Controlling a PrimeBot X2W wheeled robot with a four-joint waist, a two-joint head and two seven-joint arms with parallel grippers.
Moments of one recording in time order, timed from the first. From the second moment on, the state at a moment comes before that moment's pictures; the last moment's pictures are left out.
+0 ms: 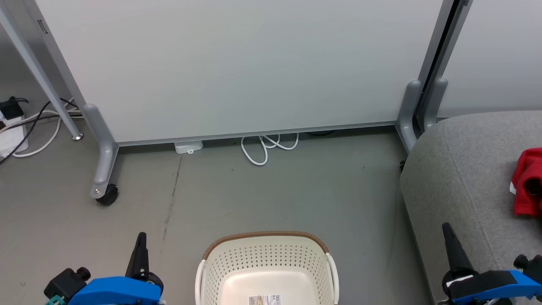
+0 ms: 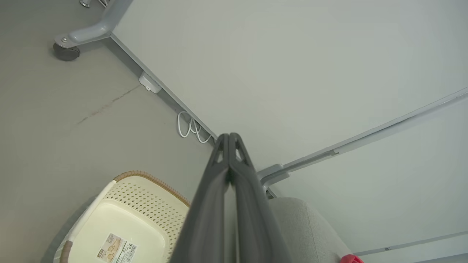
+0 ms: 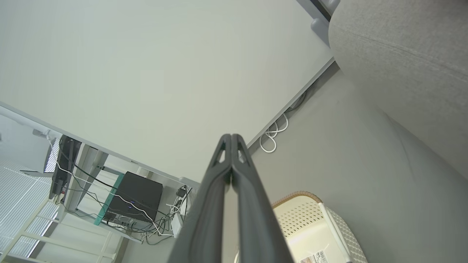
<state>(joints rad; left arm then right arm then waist) -0.03 0.06 -0.02 0.36 -1.00 -0.13 -0.05 0.00 -0.04 -0.10 0.24 0.94 0.13 0.00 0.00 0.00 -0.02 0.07</state>
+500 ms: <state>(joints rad) -0.05 0.06 0.02 0.33 -1.16 -0.13 -0.01 -0.03 -0.04 -0.10 0.24 1.11 0.13 0.03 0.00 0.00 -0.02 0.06</state>
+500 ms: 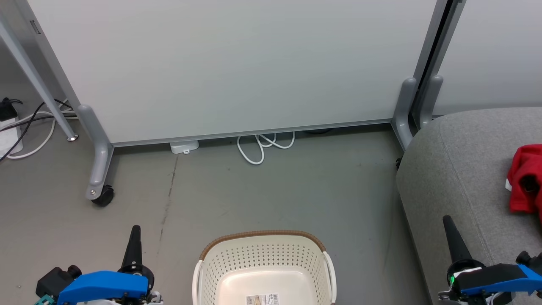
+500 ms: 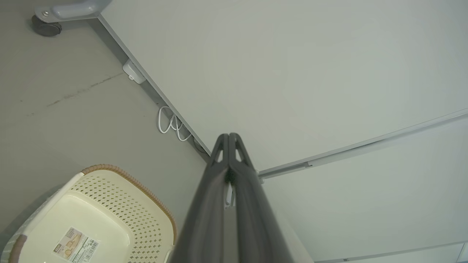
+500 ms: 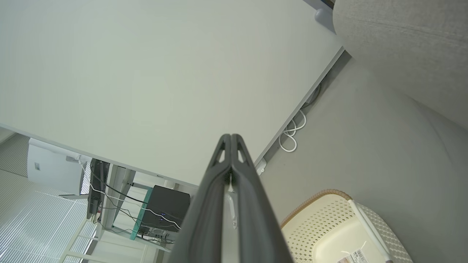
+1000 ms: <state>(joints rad) -0.06 0.06 0.05 0.31 -1.29 -0.13 0.03 -0.05 -0.04 -0.11 0.24 1.26 0.13 0.06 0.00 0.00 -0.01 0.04</state>
